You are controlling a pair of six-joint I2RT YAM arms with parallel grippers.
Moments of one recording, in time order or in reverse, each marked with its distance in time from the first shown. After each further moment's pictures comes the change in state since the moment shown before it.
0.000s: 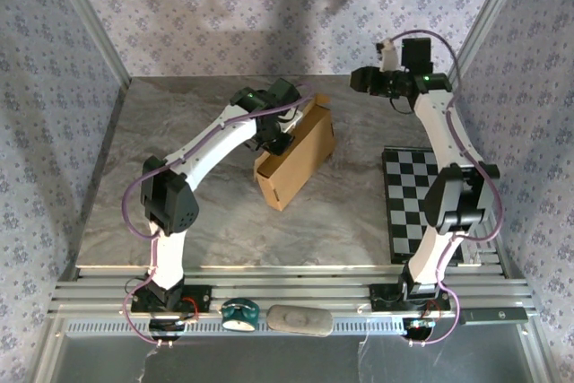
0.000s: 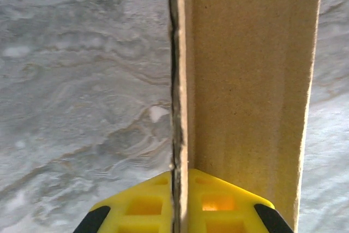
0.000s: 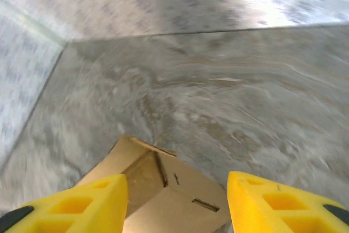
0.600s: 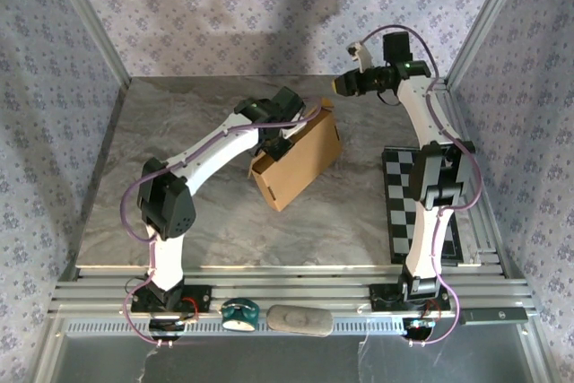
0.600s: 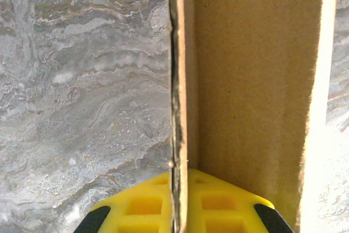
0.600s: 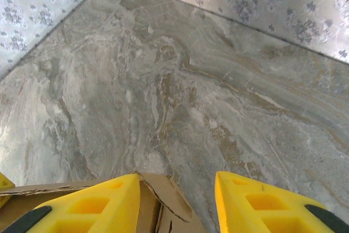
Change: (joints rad) left arm -0.035 -0.047 -0.130 0.138 -0.133 0.150; right arm 0.033 0.251 0.259 -0.150 -0.147 -0.392
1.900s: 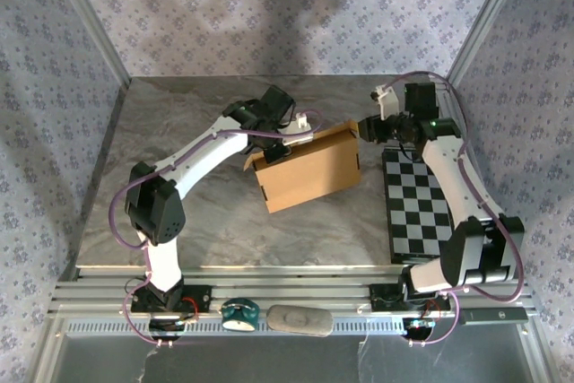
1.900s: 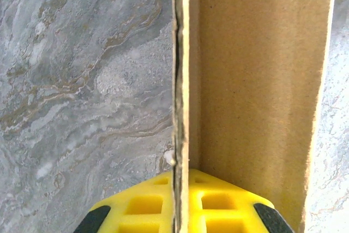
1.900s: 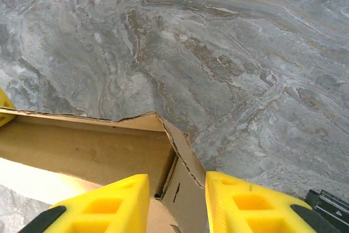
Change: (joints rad) left arm 0.035 -0.078 -0.112 0.134 0.282 0.435; right arm -0.011 -0.661 -0.765 0.135 0.266 0.086
